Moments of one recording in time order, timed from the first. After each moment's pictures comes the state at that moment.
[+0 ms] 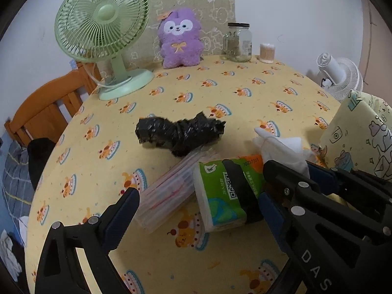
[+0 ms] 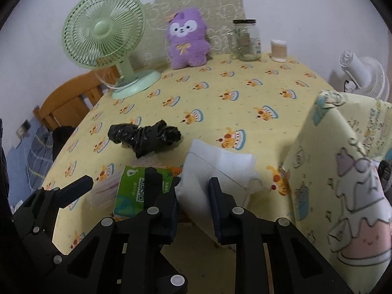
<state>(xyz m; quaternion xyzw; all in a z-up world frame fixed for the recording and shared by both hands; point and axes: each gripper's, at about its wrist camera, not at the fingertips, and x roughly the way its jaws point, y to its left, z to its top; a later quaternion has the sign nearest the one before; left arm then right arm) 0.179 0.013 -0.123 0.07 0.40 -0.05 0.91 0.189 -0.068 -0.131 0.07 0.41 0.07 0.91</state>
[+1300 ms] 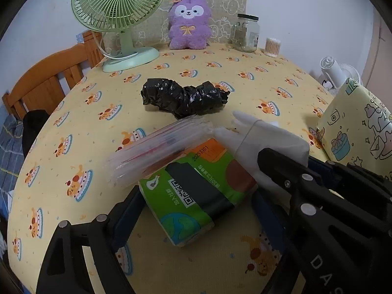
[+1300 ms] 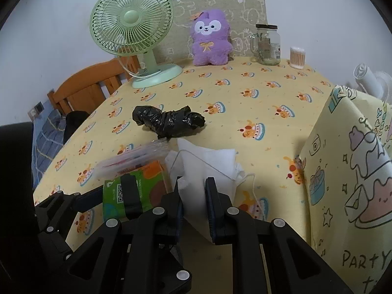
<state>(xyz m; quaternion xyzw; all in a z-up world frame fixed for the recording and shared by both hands) 0.159 0.024 -0.140 0.02 0.43 -0.05 0.90 0.166 -0.054 -0.135 0.05 0.40 0.12 0.91</state>
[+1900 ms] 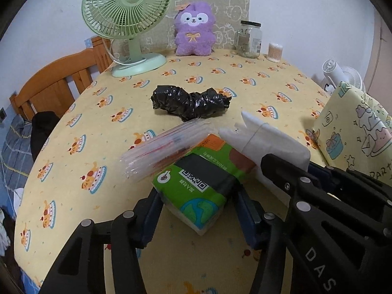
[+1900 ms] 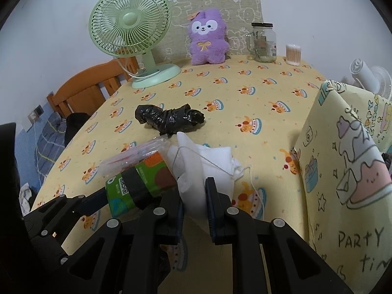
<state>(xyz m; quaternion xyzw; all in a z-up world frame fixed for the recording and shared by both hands) 0.140 0.025 -0.128 0.02 0.41 -0.03 0.91 0.153 -0.055 -0.129 0.05 0.40 0.11 0.91</state>
